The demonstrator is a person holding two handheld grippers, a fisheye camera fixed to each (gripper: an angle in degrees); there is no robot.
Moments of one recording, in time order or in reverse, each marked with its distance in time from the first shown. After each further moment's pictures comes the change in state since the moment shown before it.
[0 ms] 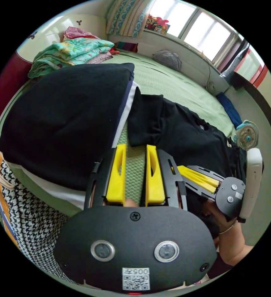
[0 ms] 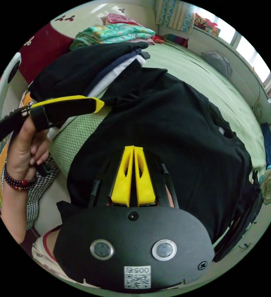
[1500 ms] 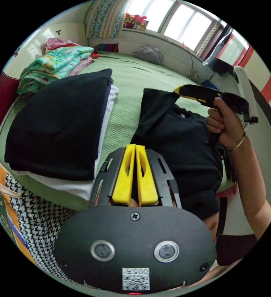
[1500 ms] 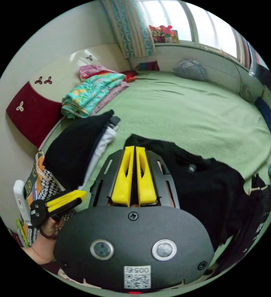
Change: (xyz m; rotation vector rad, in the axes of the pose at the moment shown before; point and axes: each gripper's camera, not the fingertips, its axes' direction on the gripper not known) left arm 0.022 -0.018 0.014 -0.045 0.037 0.148; right arm 0.185 -0.119 -0.089 0.268 -0.143 0.298
